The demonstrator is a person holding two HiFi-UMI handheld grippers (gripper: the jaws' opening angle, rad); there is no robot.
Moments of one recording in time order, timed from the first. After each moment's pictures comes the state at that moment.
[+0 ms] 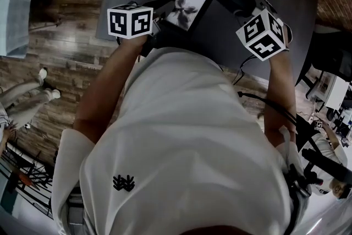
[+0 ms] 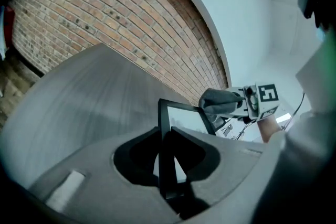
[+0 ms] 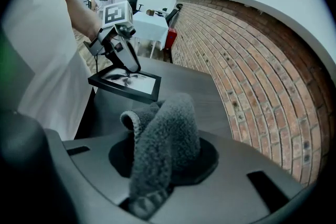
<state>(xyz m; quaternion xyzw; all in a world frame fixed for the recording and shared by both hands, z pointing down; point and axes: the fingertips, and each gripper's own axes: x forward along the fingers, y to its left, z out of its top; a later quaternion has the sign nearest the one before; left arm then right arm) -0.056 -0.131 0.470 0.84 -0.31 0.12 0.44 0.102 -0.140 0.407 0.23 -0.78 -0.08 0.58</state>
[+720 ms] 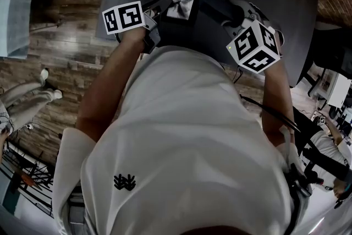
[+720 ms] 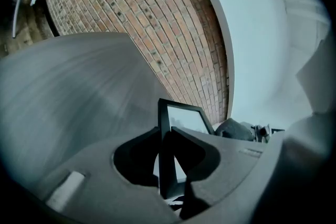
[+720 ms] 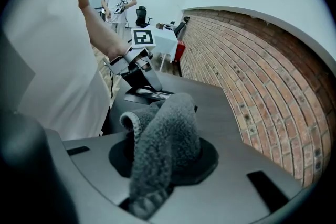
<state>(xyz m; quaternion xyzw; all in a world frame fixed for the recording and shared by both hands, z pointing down) -0.059 -0.137 0.481 0.77 -0.32 -0.01 0.56 0.064 -0.095 0.399 0.18 -0.82 -0.08 0.53</state>
